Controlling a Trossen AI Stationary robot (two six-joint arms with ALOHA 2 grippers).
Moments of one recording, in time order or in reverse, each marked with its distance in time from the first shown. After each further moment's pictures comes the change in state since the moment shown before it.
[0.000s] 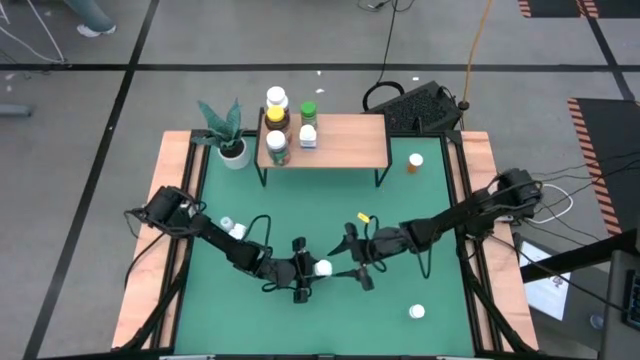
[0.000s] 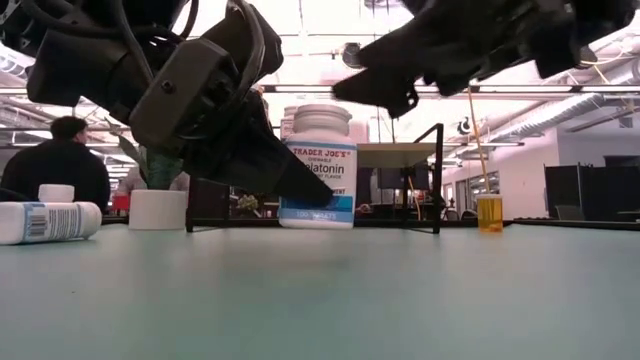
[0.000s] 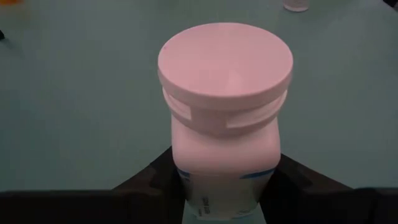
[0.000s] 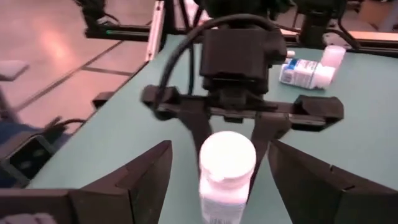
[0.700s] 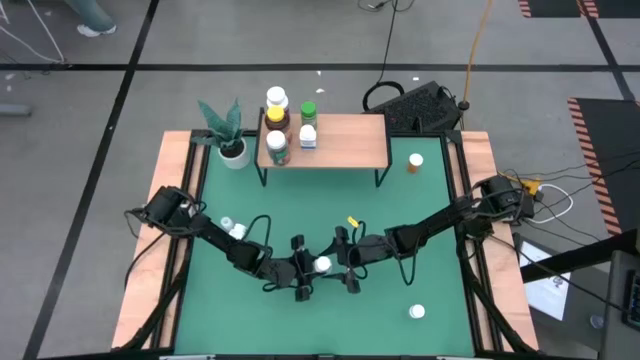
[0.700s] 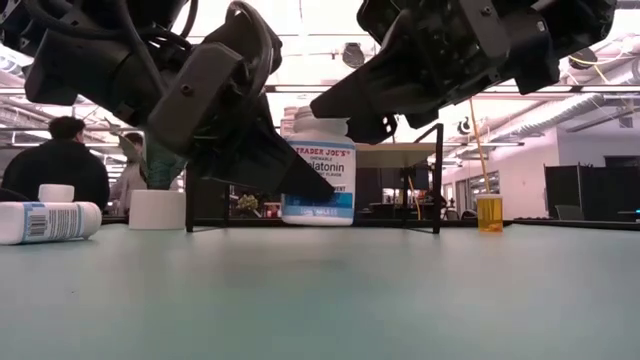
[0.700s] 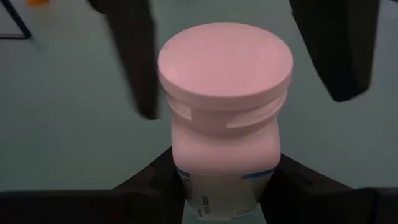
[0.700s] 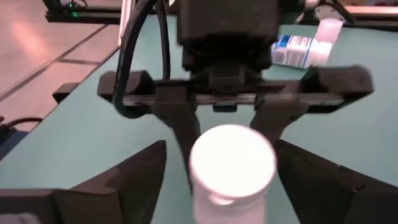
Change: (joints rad) left arm 0.000 0.000 0.000 0.000 -0.061 -0.028; right arm -0.002 0.168 0.107 -0.005 0.061 0.032
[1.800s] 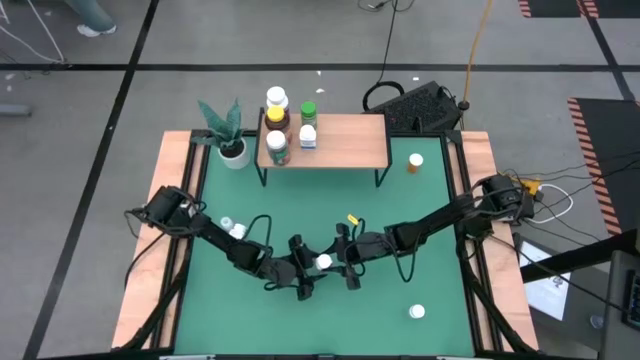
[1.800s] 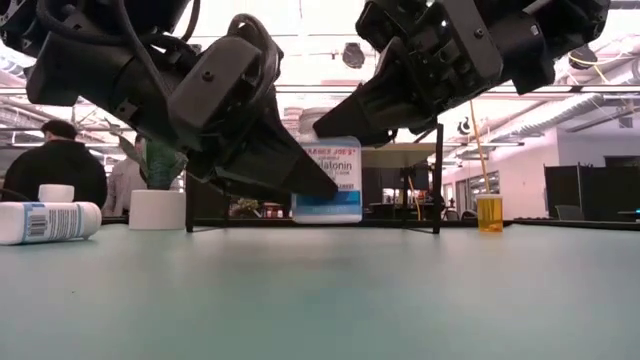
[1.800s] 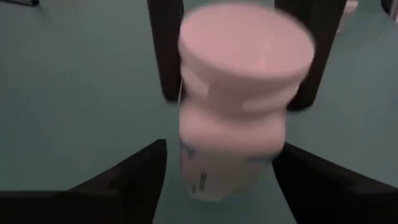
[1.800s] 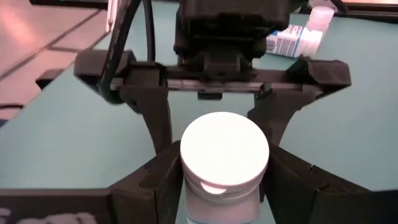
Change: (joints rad) left arm 0.005 0.001 0.001 -0.018 -0.009 -0.153; right arm -0.023 -0.016 -0.001 -0.060 0.003 -0.026
